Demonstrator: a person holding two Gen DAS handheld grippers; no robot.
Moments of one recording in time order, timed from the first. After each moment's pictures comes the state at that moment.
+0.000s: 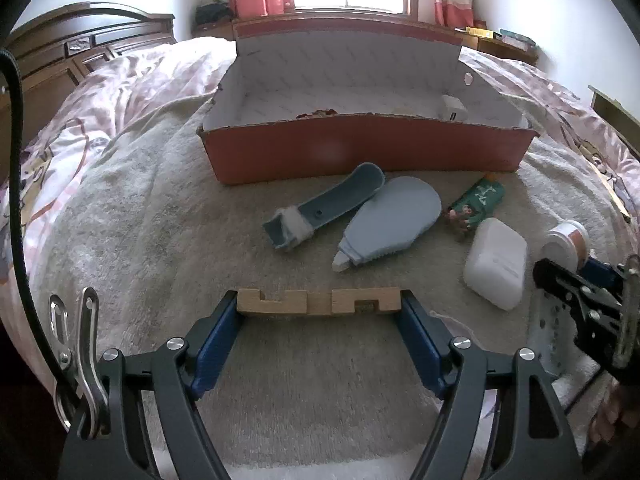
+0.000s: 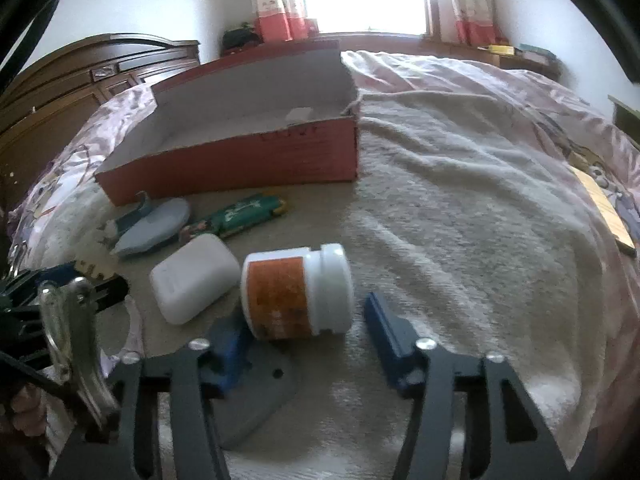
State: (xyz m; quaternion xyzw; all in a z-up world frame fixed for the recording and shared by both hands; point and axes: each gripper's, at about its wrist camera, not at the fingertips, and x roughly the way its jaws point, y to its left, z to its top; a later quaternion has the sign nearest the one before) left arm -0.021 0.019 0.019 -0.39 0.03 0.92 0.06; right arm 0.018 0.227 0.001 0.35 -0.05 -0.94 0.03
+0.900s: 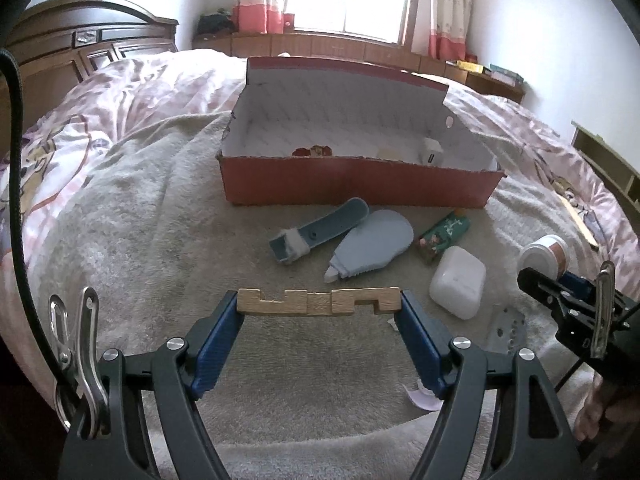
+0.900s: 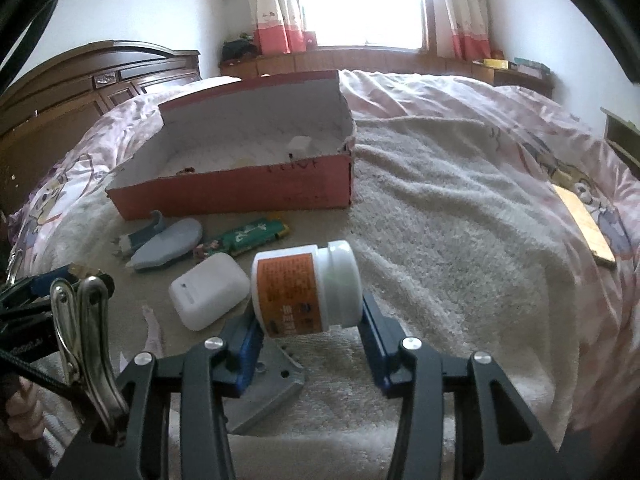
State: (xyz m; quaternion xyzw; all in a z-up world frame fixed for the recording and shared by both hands) left arm 0.002 0.000 0.040 -0.35 -0.03 0.93 0.10; right arm 0.034 0.222 0.028 0.33 -0.03 -0.94 0.03
